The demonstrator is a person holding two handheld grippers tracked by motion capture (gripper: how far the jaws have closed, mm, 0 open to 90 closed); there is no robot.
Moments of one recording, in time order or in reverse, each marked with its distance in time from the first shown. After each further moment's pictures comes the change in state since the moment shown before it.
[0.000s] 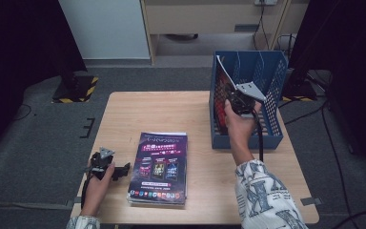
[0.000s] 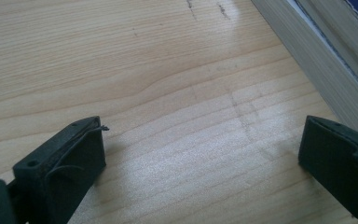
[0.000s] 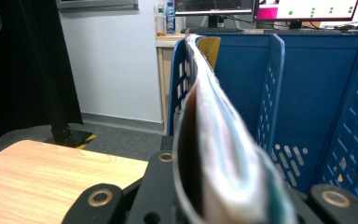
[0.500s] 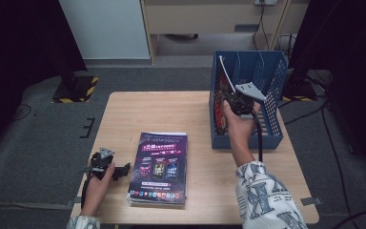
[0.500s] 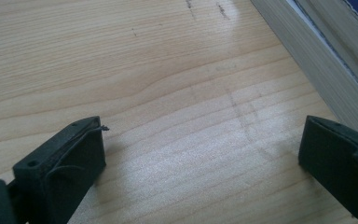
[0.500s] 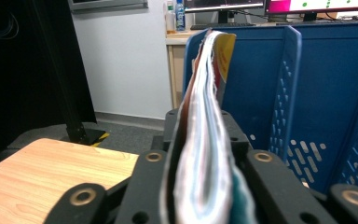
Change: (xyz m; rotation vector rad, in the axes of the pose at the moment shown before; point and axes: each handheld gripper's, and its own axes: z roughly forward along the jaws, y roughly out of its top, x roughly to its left) left arm 0.000 0.000 0.000 -0.001 -0.001 0.001; right arm 0.003 0.000 0.000 0.015 0.044 0.030
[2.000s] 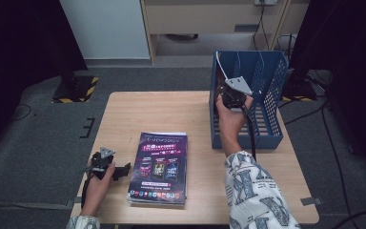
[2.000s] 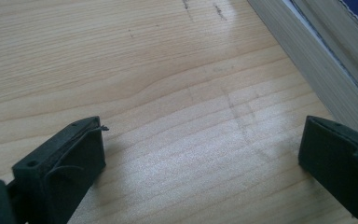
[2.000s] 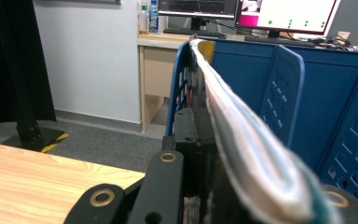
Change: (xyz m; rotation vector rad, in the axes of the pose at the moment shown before) left arm -0.001 0.001 0.001 -0.001 -0.006 0.004; right arm 0.015 0.004 0.029 -0.012 -0.141 -0.107
